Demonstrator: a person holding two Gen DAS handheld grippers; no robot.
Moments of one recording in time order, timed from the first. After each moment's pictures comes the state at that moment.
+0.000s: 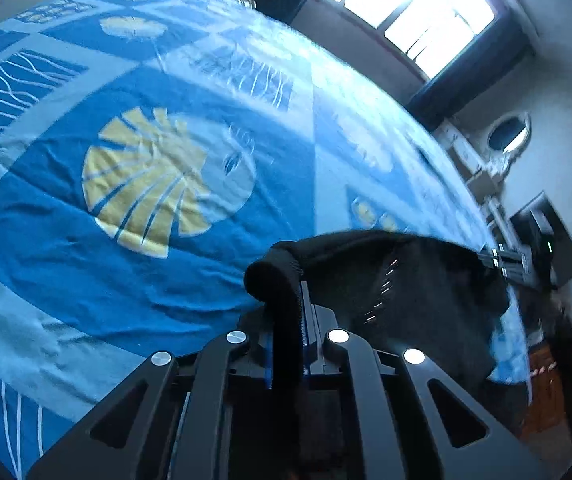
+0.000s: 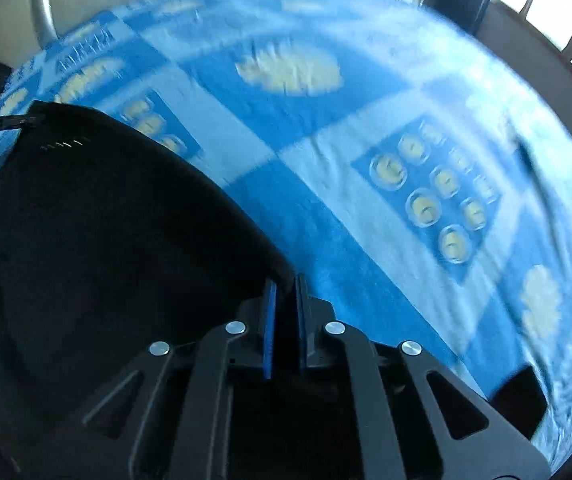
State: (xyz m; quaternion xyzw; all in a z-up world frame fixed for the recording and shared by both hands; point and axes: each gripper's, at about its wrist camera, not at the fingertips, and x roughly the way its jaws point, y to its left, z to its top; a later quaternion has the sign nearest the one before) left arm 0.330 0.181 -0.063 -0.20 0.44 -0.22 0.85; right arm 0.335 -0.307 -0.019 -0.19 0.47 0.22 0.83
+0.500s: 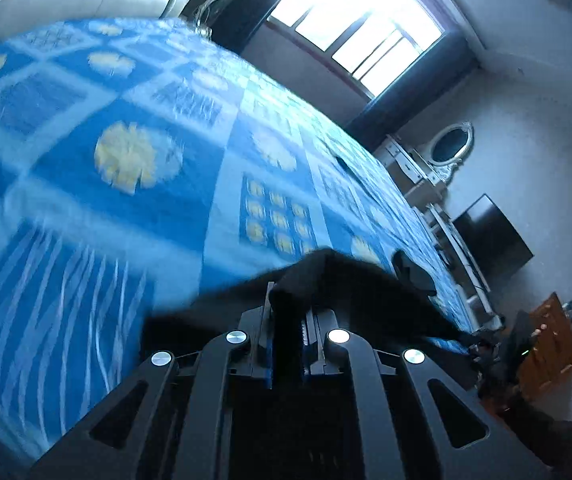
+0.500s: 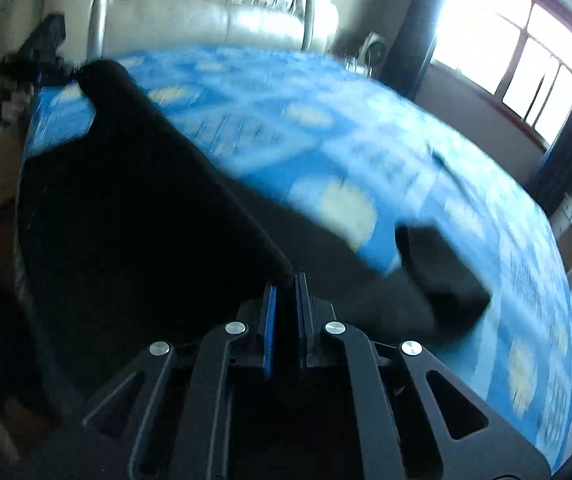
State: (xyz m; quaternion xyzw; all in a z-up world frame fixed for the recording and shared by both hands) left arm 0.164 0.193 0.003 -0.23 0.40 -0.30 0.84; right arm 0.023 -0.310 -0.007 -0.20 0.40 0.16 0.88
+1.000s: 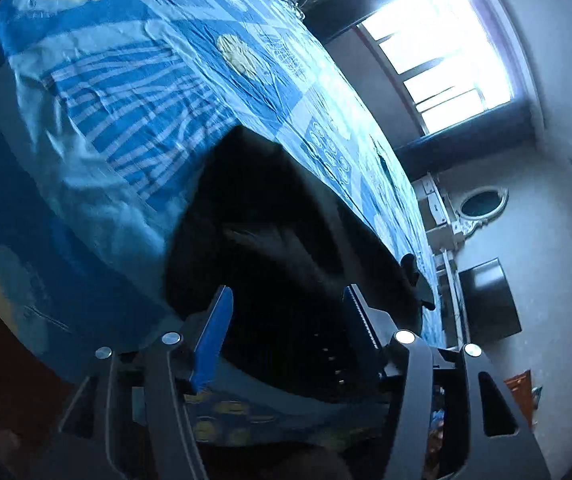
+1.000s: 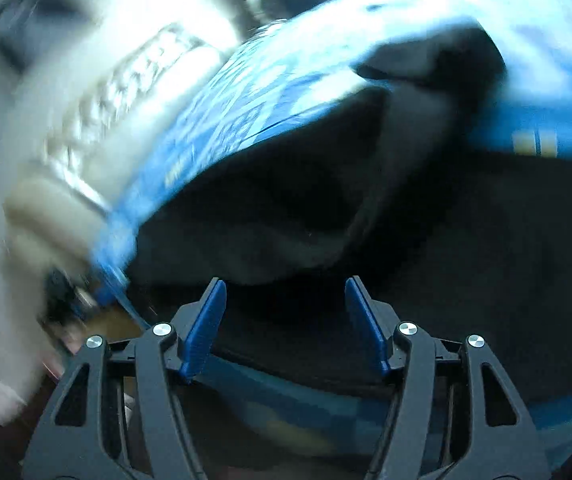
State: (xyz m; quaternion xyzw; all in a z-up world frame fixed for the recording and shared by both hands) left arm 0.054 0.208 -0.052 -0.38 0.44 -0.19 0.79; right arm -0.025 -0.379 -0.040 0.33 0.43 0.13 0.83
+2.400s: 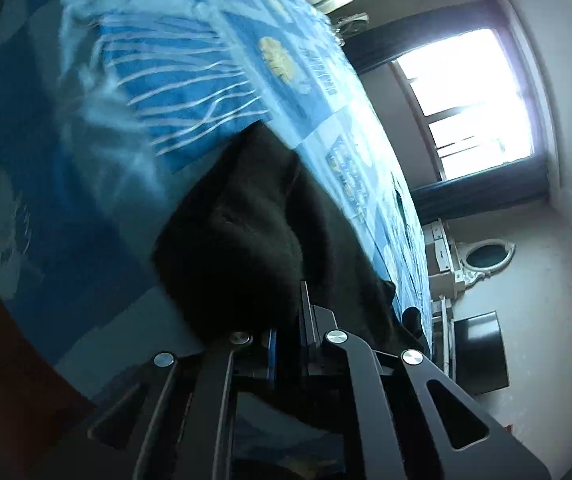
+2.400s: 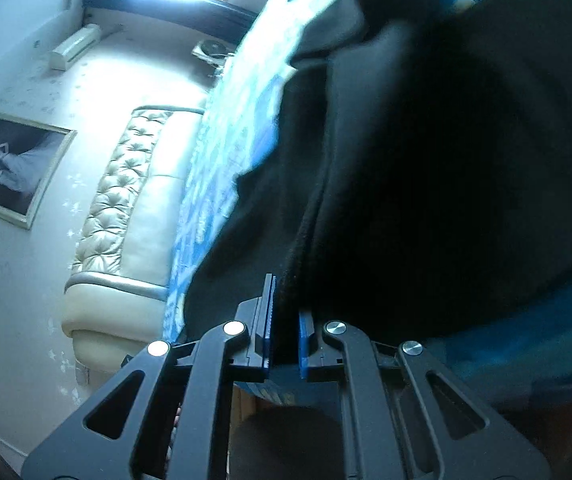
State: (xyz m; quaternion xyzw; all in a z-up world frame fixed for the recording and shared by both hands) left arm 0.038 0.197 -0.081 -0.45 0.42 -0.13 0.78; right arm -0.066 -0.371 -0.088 0.49 0.40 0.09 0.76
